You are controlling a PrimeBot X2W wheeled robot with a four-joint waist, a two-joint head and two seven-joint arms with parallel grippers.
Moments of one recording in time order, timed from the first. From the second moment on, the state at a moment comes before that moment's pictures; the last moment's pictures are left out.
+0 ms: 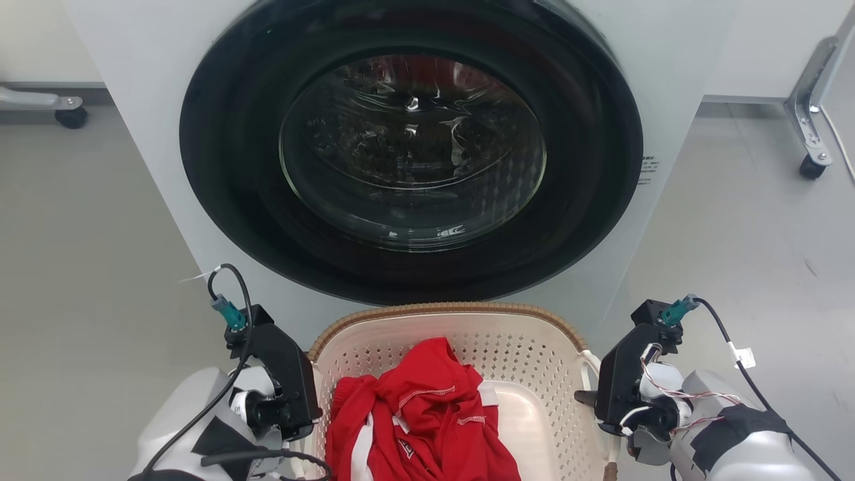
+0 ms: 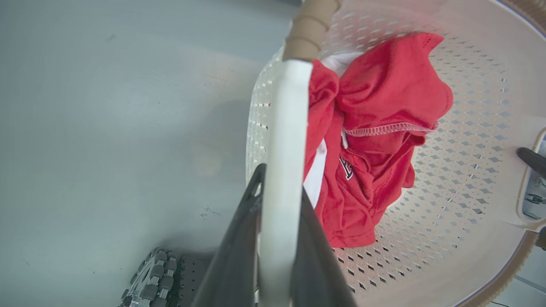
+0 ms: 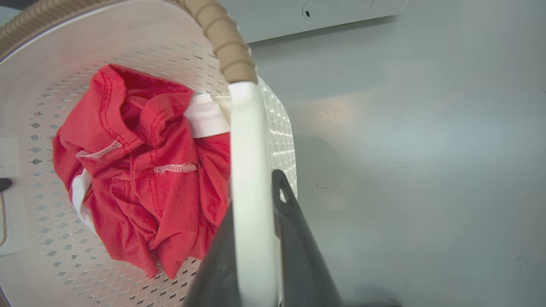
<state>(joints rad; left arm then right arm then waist) -0.78 0.02 -0.37 1.30 -0.83 -0.12 0.69 -0.72 -0.09 0.52 1.15 0.83 0.12 0.59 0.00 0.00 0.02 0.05</state>
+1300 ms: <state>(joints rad) -0.75 0.03 -0.37 1.30 -0.83 -0.12 0.70 -0.70 -0.09 0.57 1.14 0.89 0.12 0.62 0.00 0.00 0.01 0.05</state>
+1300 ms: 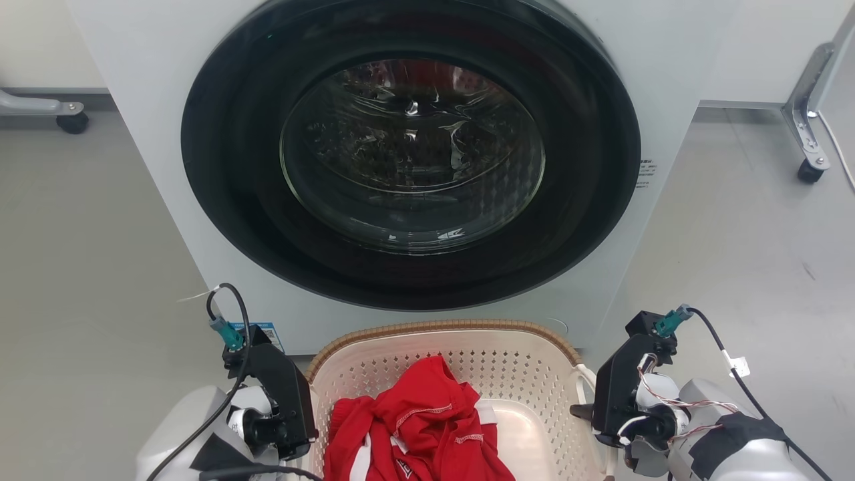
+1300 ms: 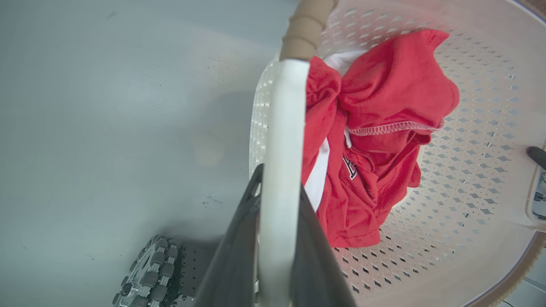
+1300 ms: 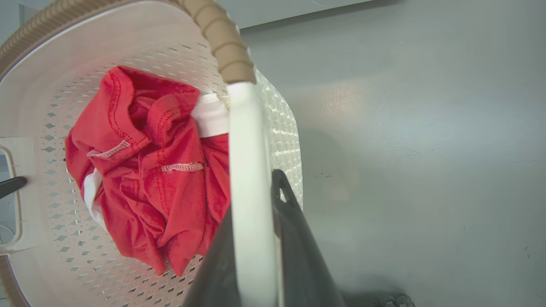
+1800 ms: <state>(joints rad) -0.74 0.03 -0.38 1.30 -0.83 -0.12 0.66 -0.70 -0.10 0.59 1.12 0.91 0.12 0.60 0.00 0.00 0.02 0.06</state>
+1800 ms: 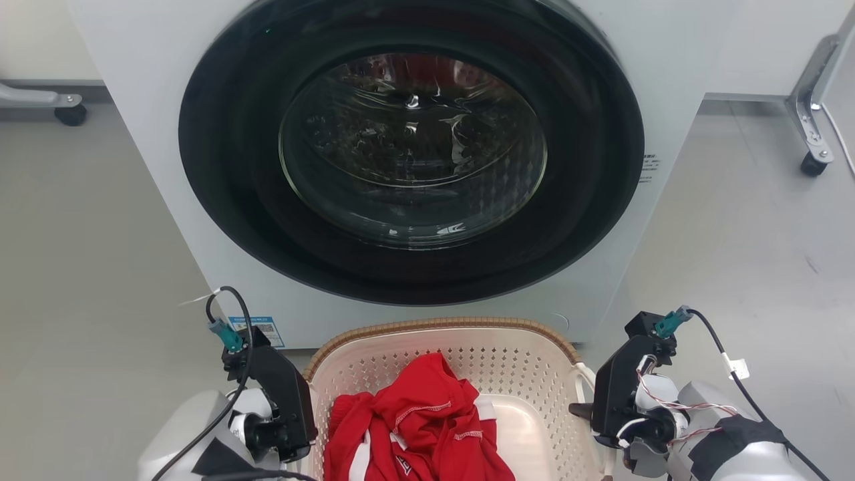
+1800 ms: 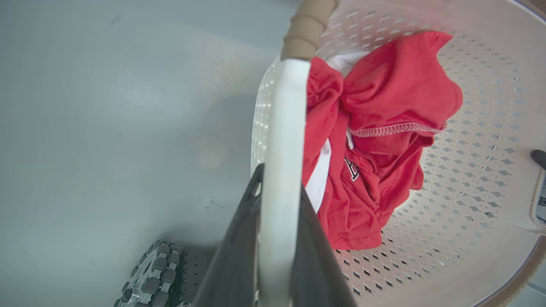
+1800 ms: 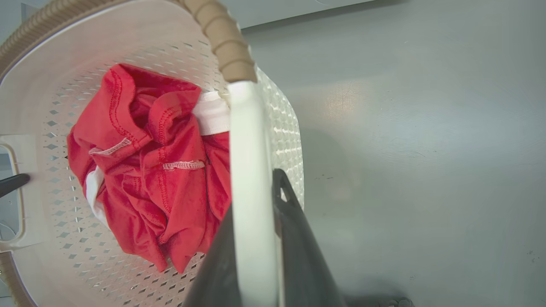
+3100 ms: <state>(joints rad) -0.79 0.04 -0.45 1.19 -0.72 -0.10 0.21 -0.77 -0.13 0.65 1.03 0.81 0.11 0.21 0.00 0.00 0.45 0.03</state>
